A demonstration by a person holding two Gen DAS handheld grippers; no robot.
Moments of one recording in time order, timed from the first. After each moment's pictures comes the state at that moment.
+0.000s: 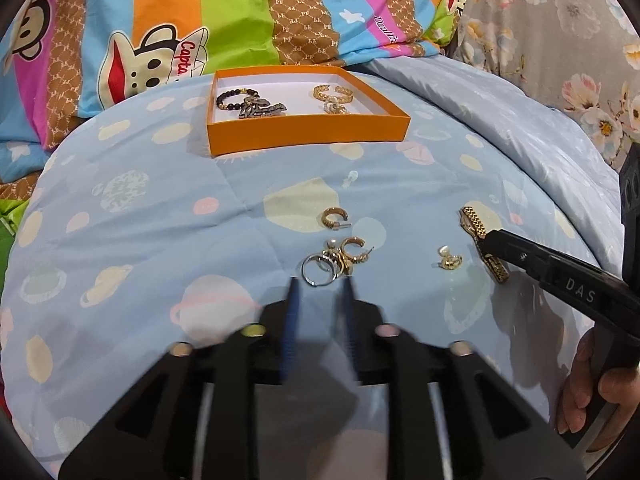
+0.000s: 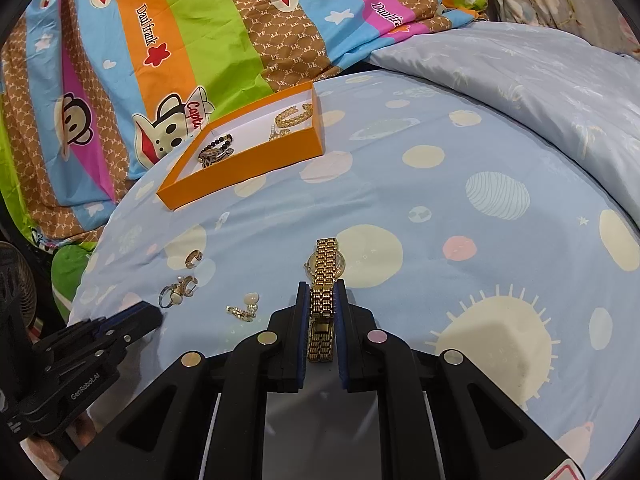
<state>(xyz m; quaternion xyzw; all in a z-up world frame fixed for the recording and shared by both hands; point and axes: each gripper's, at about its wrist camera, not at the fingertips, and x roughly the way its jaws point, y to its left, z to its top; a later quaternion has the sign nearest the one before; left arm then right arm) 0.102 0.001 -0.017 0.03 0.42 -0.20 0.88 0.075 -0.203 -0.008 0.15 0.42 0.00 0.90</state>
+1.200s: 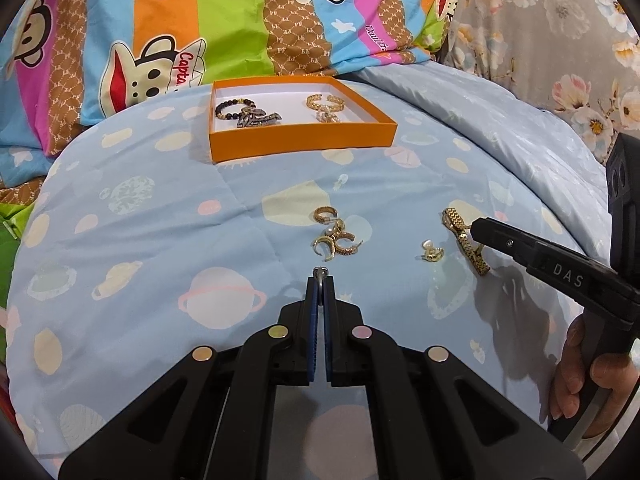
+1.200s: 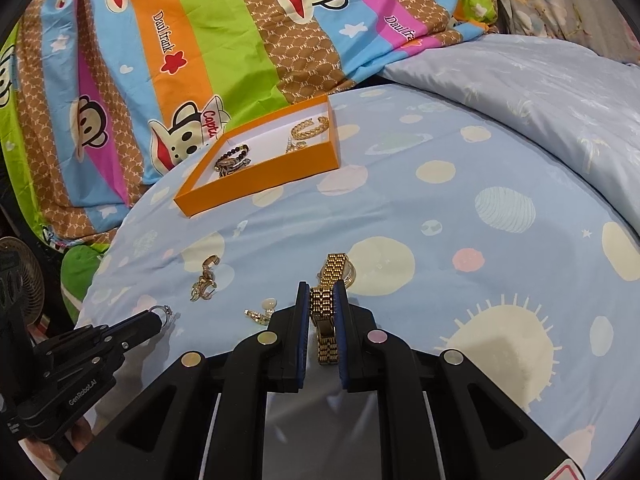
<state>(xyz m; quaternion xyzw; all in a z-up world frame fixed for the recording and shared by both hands) 0.084 0.008 -0.007 0.02 0.41 -0.22 0.89 0.066 -0.198 0.002 0.14 0.39 0.02 0.91</state>
